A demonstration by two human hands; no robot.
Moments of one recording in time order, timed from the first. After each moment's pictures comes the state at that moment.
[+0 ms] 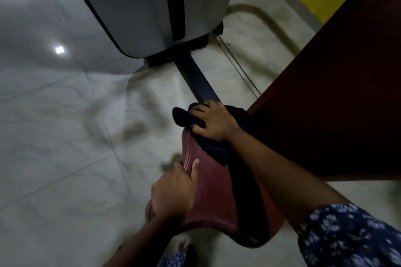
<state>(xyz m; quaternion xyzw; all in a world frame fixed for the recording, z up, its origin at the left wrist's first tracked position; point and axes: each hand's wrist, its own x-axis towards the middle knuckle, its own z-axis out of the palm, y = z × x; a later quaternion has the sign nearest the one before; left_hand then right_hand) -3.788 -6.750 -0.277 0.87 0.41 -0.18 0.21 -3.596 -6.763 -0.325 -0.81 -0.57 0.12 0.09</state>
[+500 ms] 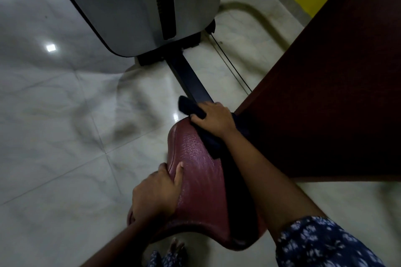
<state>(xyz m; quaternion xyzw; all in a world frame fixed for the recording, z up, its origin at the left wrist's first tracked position) -3.786 -6.748 -0.281 0.88 0.40 -0.18 0.18 -3.577 -6.780 -0.329 -0.89 -0.39 0.19 0.14</state>
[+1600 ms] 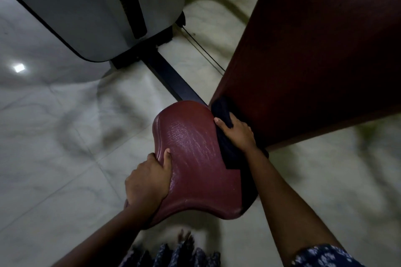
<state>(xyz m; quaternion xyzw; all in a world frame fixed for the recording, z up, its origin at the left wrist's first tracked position) -3.791 -6.754 -0.279 0.89 0.39 -0.14 0.19 -3.610 -6.908 -0.343 -0.90 -0.11 0.28 0.30</state>
